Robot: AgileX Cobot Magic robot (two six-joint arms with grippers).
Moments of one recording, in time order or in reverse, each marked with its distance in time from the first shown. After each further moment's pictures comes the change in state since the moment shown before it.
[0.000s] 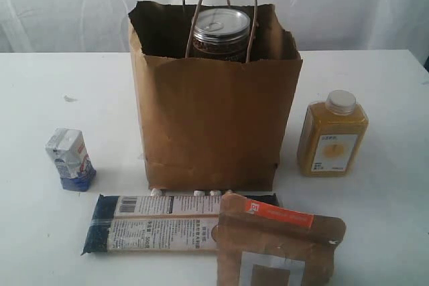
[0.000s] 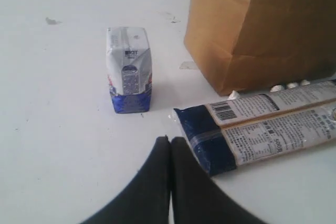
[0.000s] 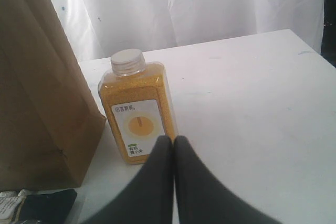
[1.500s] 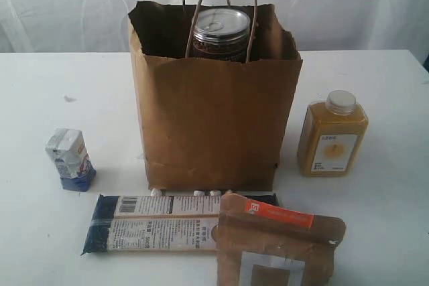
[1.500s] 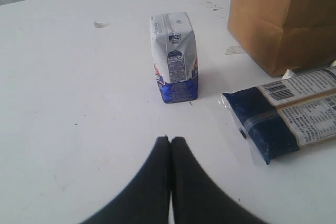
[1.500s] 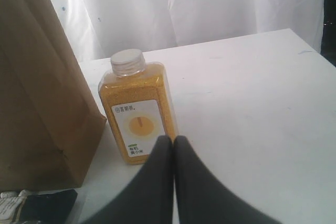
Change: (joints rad) left arm 0.161 -0.110 0.058 -0.062 0.044 0.262; right arm 0.000 0.000 0.000 0.000 0.000 0.003
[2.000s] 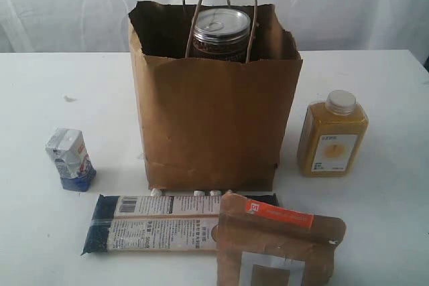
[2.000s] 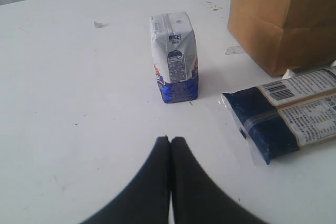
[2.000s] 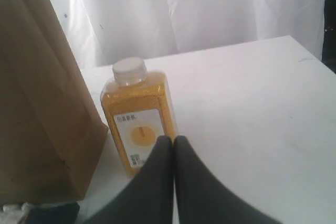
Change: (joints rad) left arm 0.000 0.000 0.000 0.000 0.000 0.000; right arm 0.000 0.000 0.002 0.000 -0.029 0.003
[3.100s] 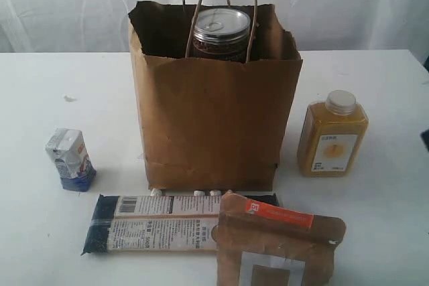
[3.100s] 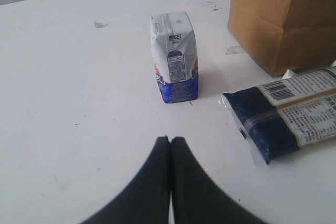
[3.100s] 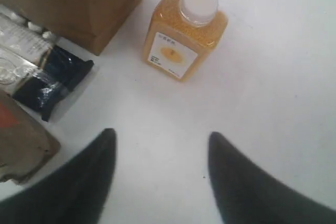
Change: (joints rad) left arm 0.000 0.000 0.000 0.000 0.000 0.000; right arm 0.075 0.815 -0.859 0.076 0.772 -0.530
